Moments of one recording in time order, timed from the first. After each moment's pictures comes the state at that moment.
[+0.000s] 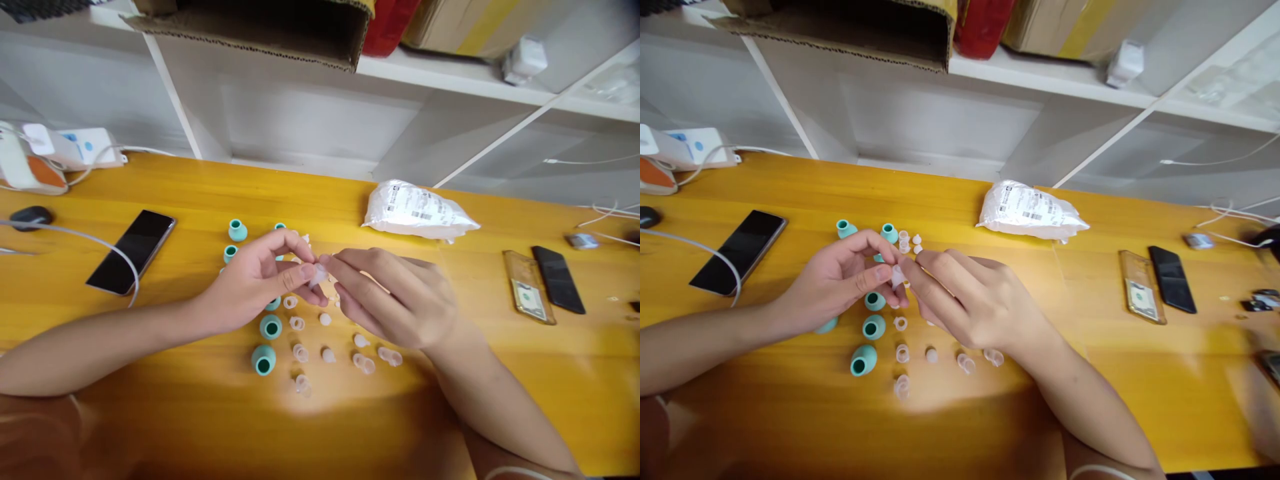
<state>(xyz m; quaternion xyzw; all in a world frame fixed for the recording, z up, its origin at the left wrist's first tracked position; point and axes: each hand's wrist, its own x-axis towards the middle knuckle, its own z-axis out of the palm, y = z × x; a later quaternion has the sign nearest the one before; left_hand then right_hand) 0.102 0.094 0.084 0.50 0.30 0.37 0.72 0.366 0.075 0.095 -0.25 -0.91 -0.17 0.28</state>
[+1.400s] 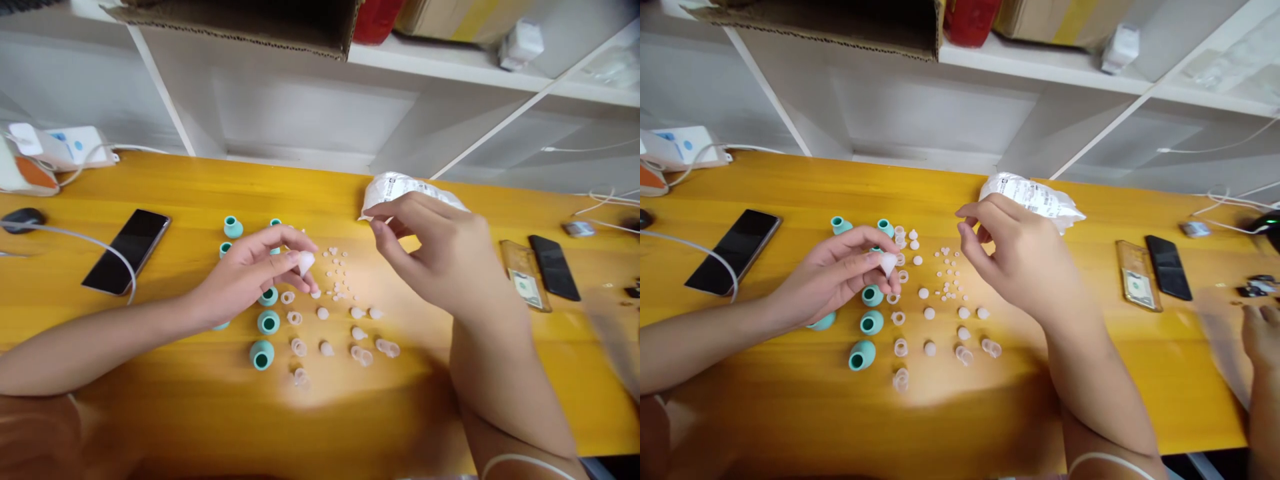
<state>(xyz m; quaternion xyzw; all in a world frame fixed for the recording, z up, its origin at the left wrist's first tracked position) 0.102 0.095 0.078 0.47 0.27 0.38 0.75 0.394 0.093 0.117 -0.46 -0.84 -0.03 0.28</state>
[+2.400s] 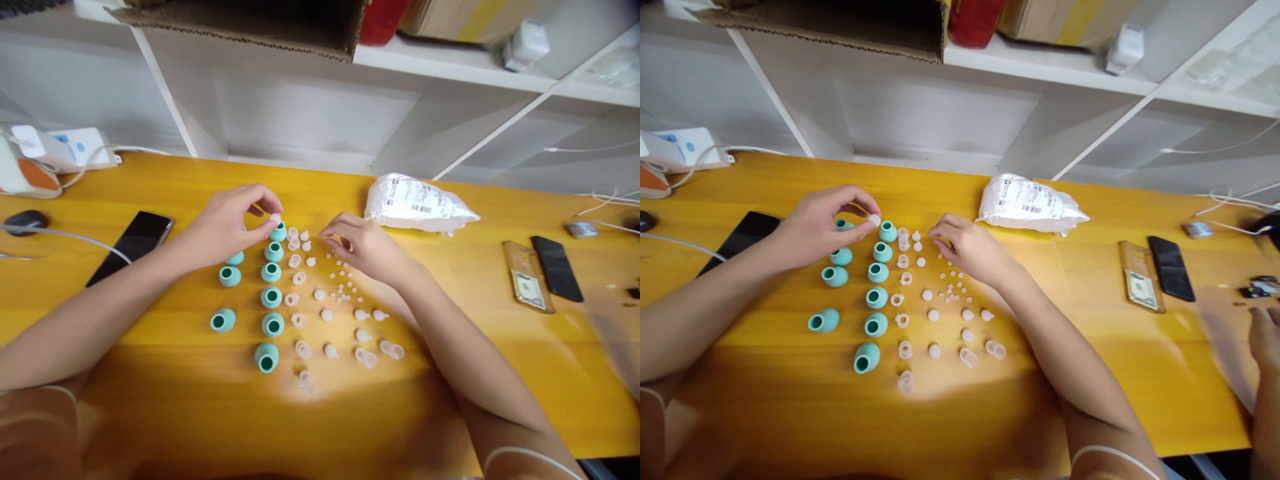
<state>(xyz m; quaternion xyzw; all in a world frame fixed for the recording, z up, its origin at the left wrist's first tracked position) 0.058 0.177 0.078 0.80 0.43 0.29 0.30 0.388 0.154 0.023 -0.39 -0.88 0.13 0.23</state>
